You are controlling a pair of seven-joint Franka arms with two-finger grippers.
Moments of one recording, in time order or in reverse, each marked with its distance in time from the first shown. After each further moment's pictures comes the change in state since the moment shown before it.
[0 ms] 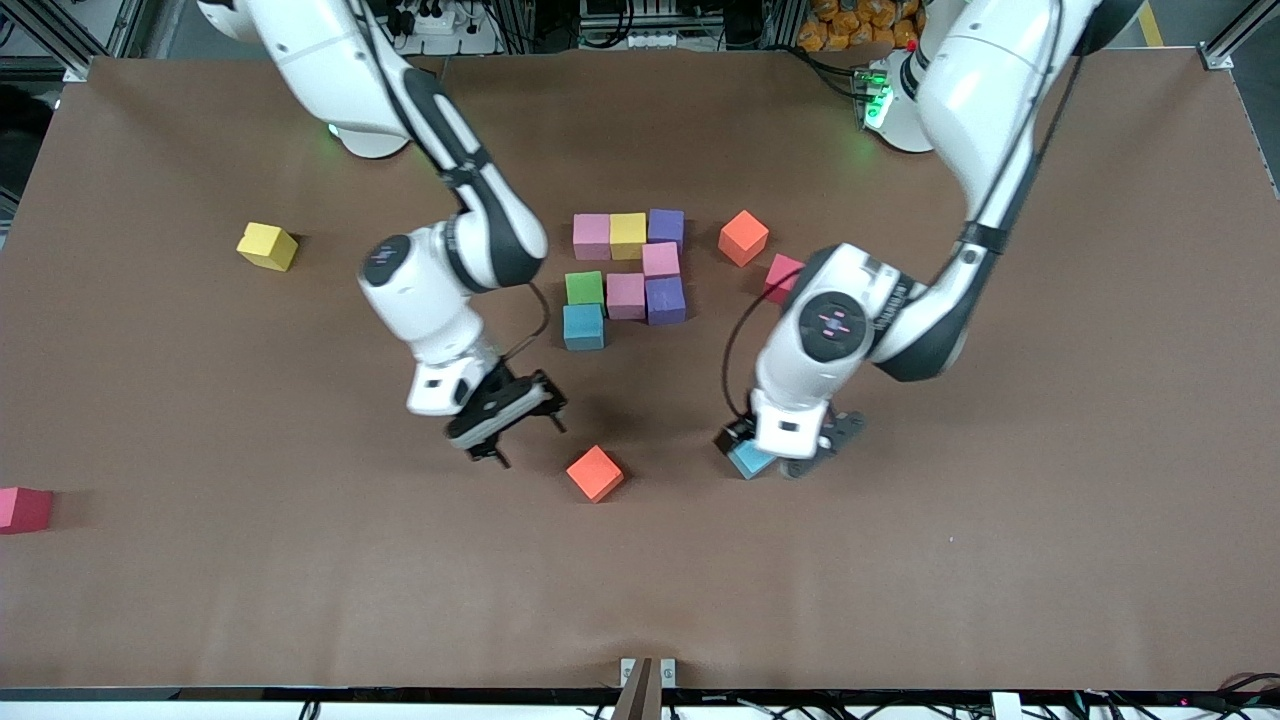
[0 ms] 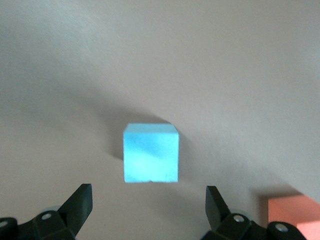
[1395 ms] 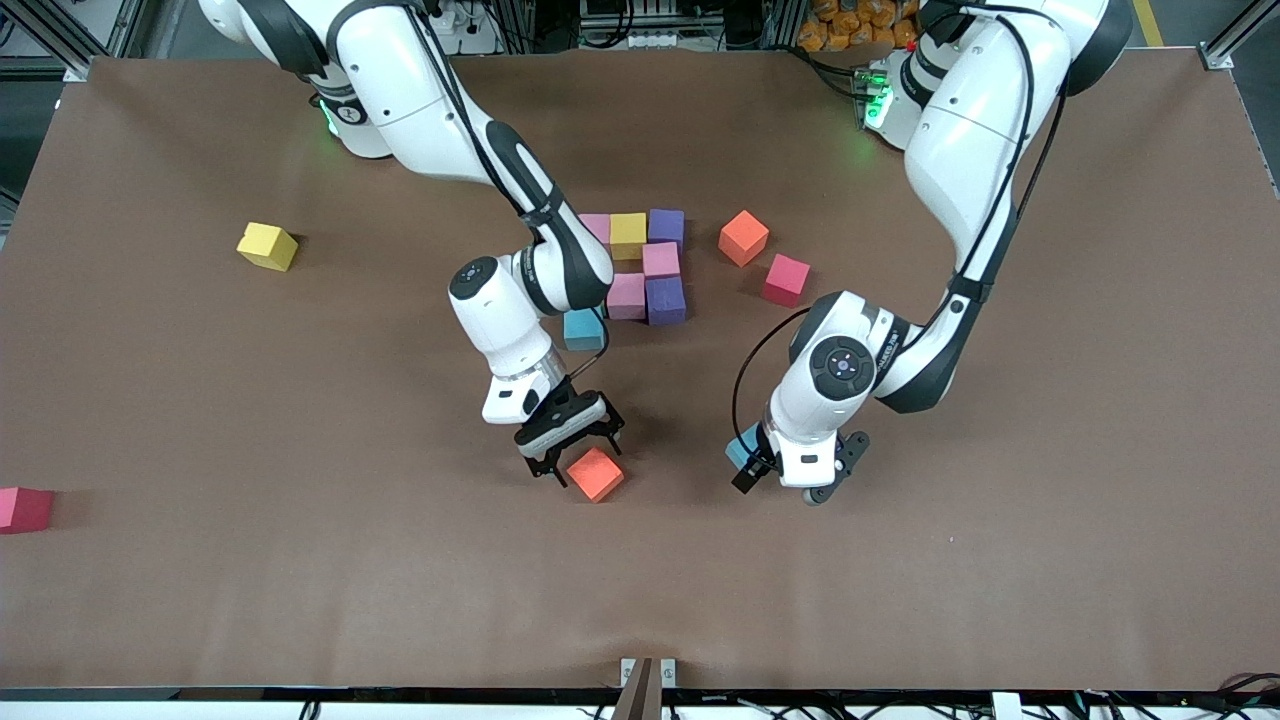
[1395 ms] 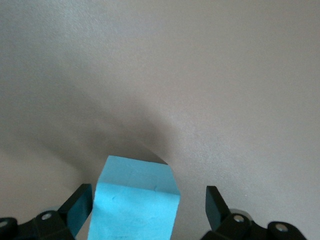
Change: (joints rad) left arm -0.031 0.148 0.058 0.021 -0.004 0.201 -0.154; right arm 0.093 0.243 -0.038 0.234 0.098 0.166 -0.014
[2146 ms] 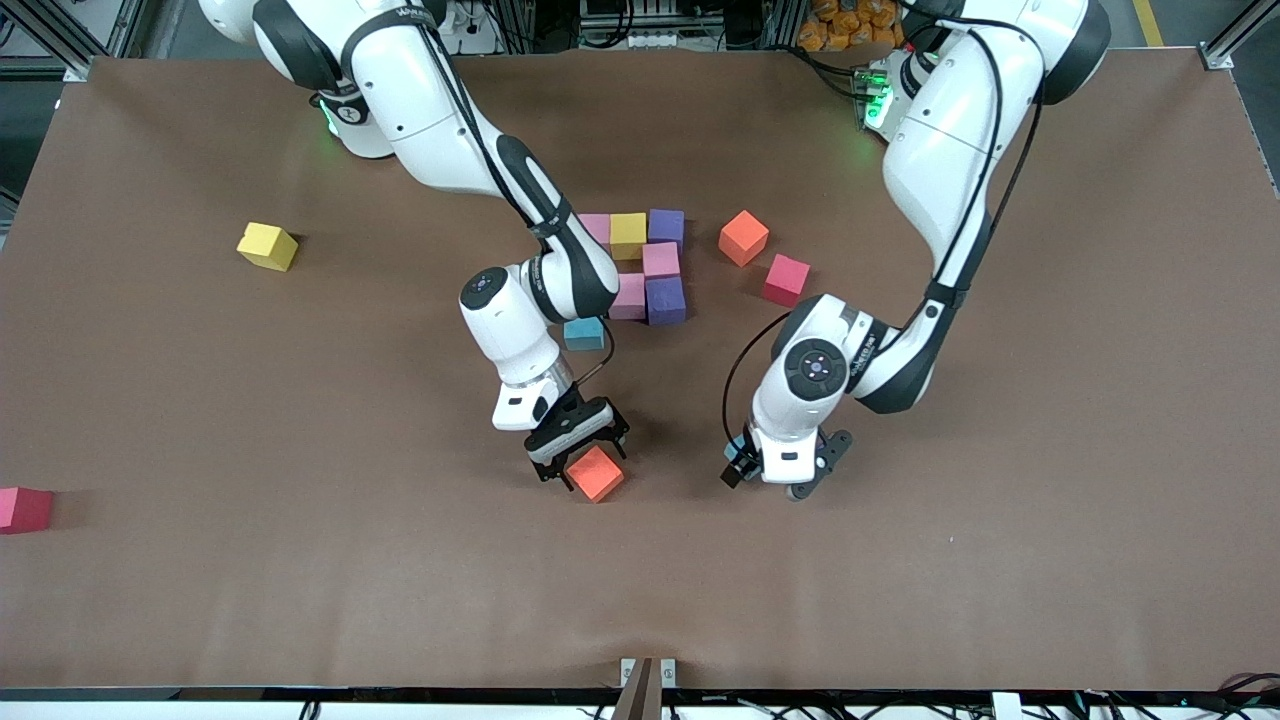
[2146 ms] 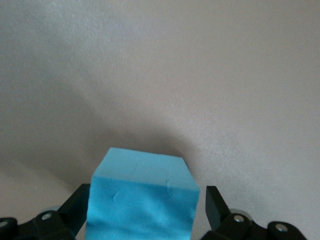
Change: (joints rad) left arm -0.071 0.040 0.052 0.007 0.000 0.000 0.000; right arm 0.008 0.055 0.000 0.041 0.000 0.000 -0.001
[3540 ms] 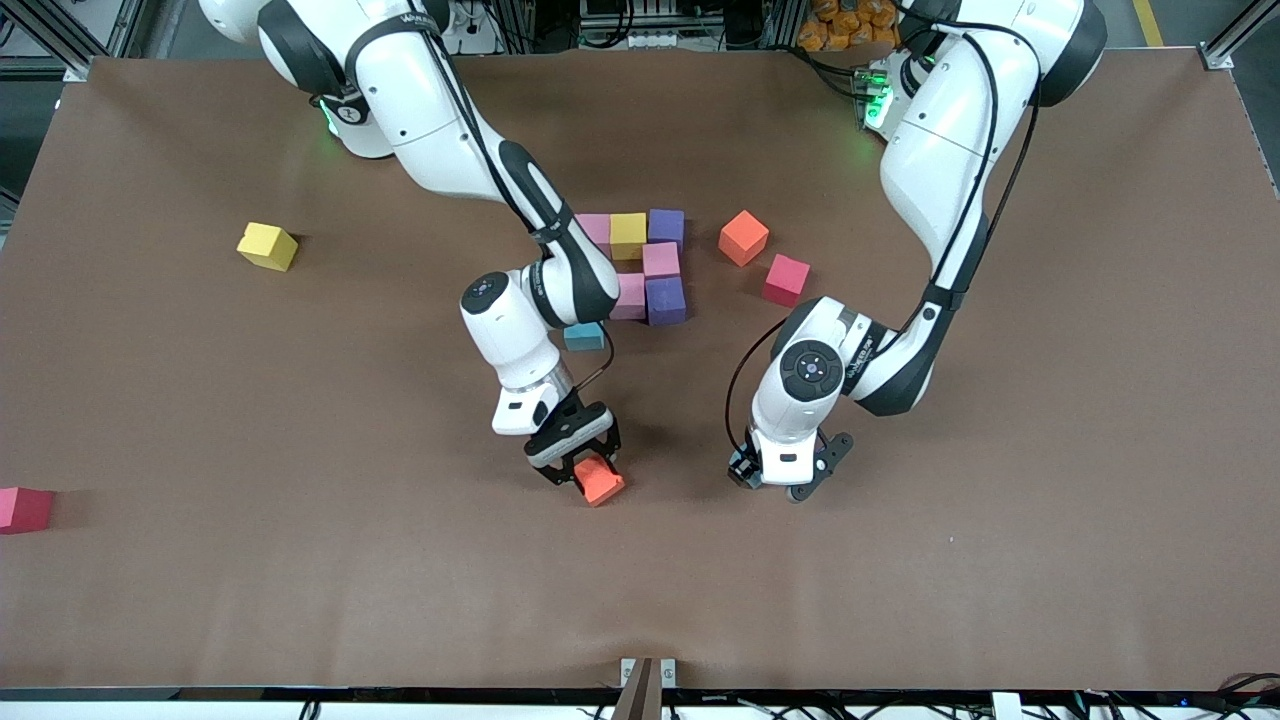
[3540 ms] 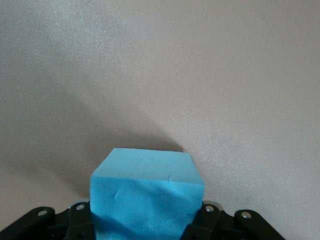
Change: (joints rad) left arm 0.004 0.003 0.011 0.008 0.028 -0.001 0.002; right arm 0.002 0.019 -0.032 0.031 0.000 0.004 -0.002
